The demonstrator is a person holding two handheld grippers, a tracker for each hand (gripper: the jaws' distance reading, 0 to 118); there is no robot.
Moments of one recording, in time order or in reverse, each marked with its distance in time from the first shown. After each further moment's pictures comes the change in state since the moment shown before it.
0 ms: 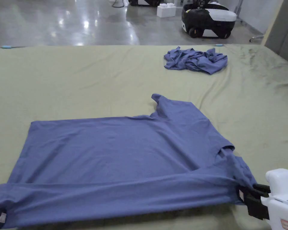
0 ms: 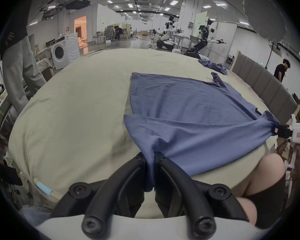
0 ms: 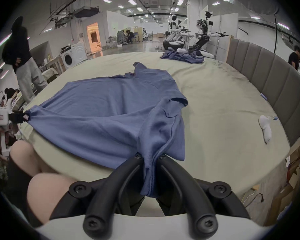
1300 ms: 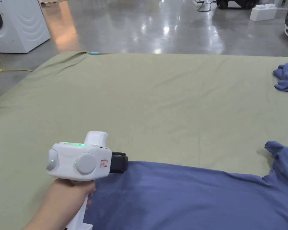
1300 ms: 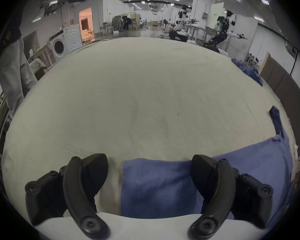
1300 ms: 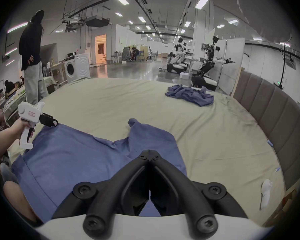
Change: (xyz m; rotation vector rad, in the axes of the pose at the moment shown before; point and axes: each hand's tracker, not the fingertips) left arm -0.035 0.188 -0.292 -0.079 0.118 0.022; right arm -0.015 0.199 -0.123 0.182 -0.030 0.097
